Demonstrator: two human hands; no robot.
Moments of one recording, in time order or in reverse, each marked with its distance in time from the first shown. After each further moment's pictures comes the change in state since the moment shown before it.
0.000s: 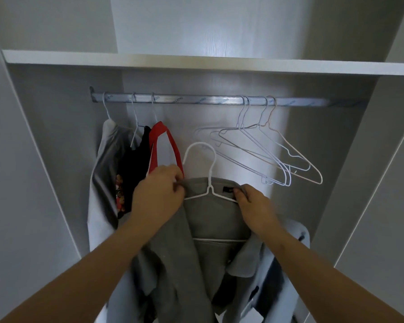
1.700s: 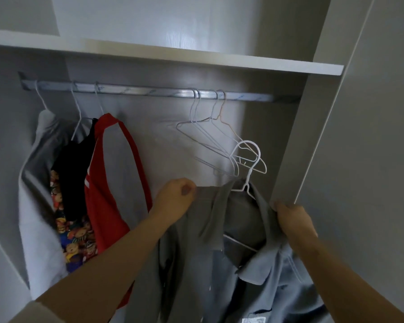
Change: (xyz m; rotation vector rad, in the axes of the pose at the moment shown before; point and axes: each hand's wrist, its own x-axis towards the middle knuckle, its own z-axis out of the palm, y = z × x) left_hand 0.001 0.078 0.125 -0.512 -0.293 -0.111; right_hand -0.047 0.115 -0.126 0.050 0.225 0.651
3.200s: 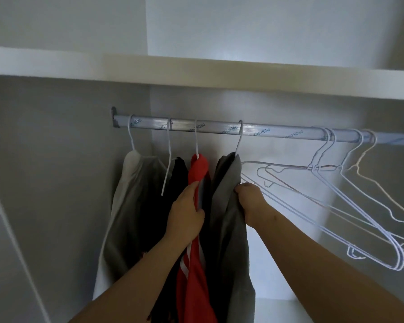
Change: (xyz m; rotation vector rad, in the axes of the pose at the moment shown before) left_hand 0.143 -0.165 -0.176 0.085 0.250 -0.091; right_hand 0.046 -0.299 0.312 0.503 -0.473 -0.103
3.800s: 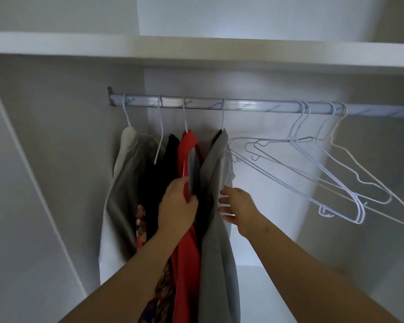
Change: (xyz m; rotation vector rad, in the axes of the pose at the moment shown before) left_hand -0.081 0.025 0.003 0.037 0.094 -0.111; right_hand -0.094 0.050 -0.035 0.078 -0.162 0.131
